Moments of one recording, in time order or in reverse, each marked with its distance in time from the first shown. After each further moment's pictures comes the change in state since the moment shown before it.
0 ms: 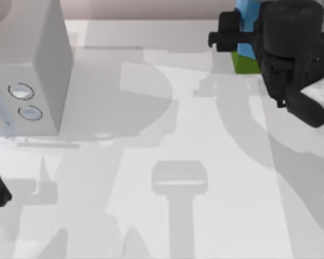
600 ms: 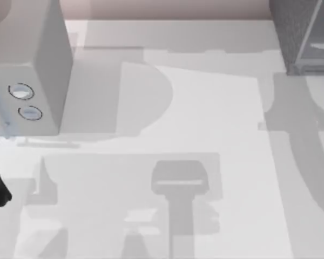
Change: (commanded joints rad) left arm 0.000 0.000 0.000 0.000 0.000 0.000; right arm -0.221 -0.762 -0.420 -0.193 -0.221 -0.063
